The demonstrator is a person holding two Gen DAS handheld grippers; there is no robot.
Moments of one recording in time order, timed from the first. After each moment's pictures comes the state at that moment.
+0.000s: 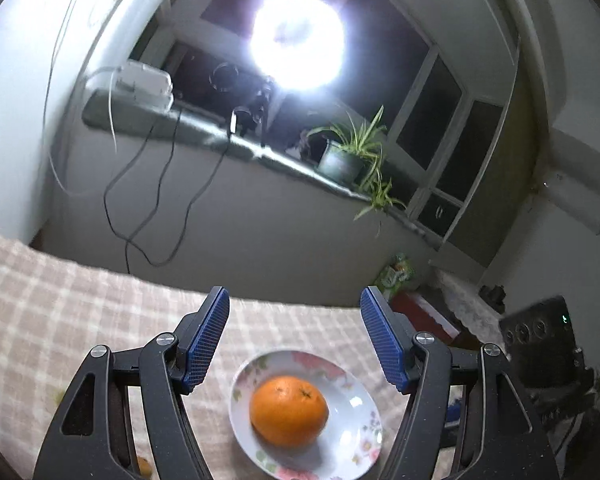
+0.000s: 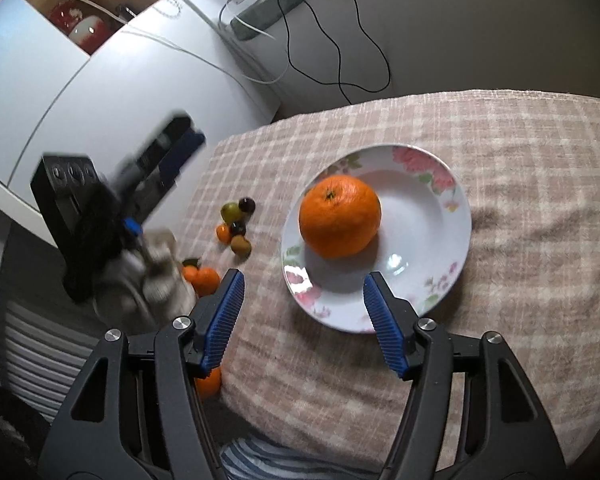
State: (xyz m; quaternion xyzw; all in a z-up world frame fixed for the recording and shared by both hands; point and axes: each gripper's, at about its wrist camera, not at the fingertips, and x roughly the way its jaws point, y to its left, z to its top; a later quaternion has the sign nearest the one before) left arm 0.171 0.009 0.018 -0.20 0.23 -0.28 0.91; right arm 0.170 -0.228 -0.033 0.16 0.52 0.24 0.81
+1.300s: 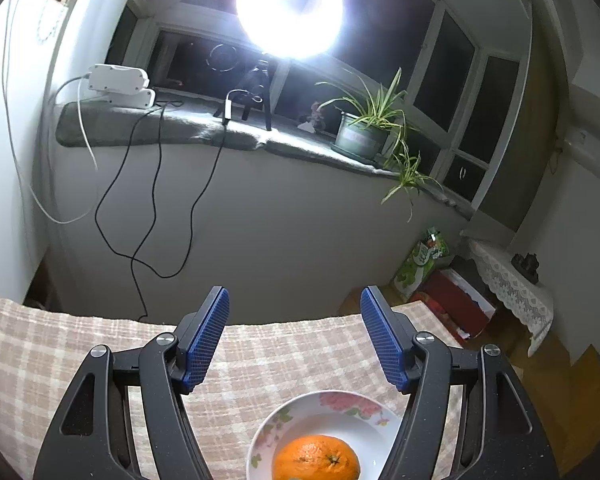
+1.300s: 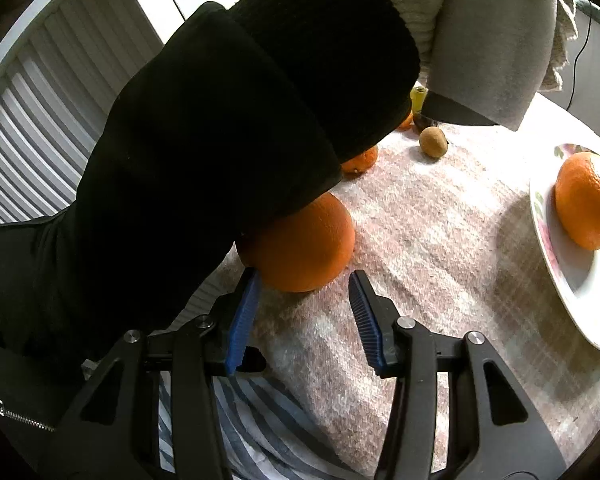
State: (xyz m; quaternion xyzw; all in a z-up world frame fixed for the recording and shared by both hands) left arm 0.246 -0.032 0.032 -0.13 0.28 -0.26 0.92; right arm 0.075 -0.064 -0.097 -0.09 0.49 0.45 0.74
